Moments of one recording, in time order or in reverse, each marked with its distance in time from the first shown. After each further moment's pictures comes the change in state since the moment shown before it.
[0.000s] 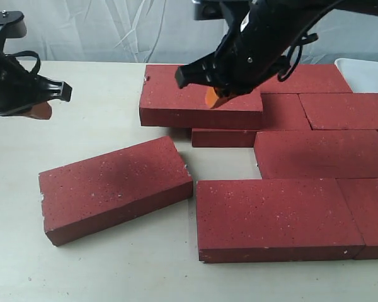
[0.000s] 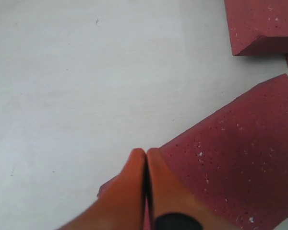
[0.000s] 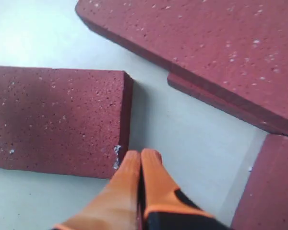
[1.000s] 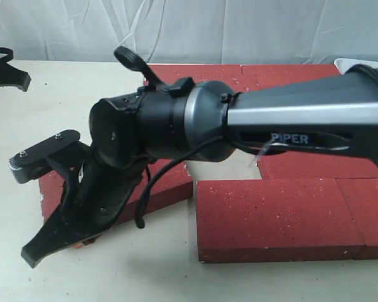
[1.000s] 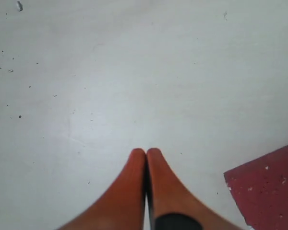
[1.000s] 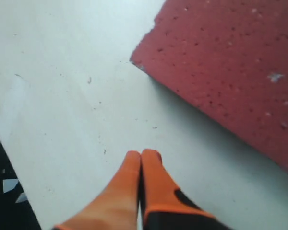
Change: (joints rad) left arm 0.000 0.034 -0.169 0.505 0.261 -0.252; right arm 0.500 0.253 0.000 0.216 -0.173 -0.209
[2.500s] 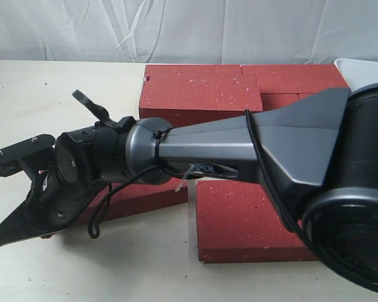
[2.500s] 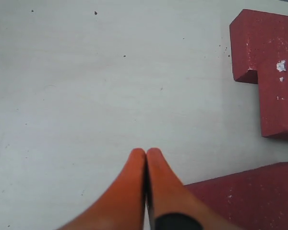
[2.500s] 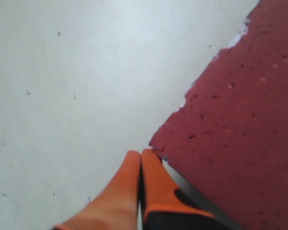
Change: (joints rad) left arm 0.297 -0.089 -0.023 -0.609 -0.111 0.349; right arm 0.037 0.224 -0.193 0.045 -0.205 0.089
